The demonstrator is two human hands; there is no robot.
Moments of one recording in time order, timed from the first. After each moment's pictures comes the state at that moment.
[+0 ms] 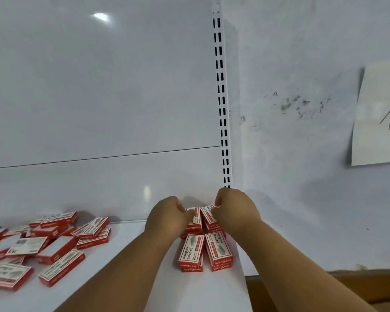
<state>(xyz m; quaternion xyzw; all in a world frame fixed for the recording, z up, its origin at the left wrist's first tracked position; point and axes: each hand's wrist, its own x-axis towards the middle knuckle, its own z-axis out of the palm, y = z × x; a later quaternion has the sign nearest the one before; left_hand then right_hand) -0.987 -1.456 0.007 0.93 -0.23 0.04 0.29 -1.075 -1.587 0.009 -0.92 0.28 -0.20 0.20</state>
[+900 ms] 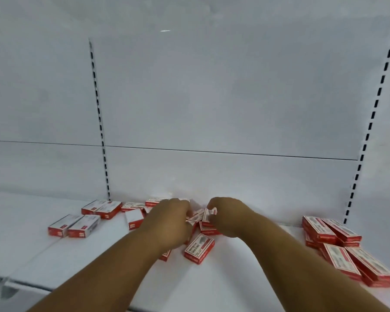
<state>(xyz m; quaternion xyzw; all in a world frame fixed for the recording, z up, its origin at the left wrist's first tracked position) -0.889 -1.182 0.035 0.92 -0.34 0.08 0.18 -0.919 -1.348 0.028 -0.99 0.11 -0.06 0.11</state>
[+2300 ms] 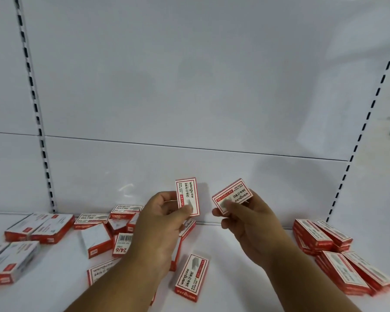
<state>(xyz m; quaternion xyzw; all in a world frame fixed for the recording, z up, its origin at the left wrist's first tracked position) -0.835 -1.218 0.003 0.66 -0.17 -0.11 0.72 -0.929 -1.363 0.015 -0.57 0.13 -0.28 0.76</state>
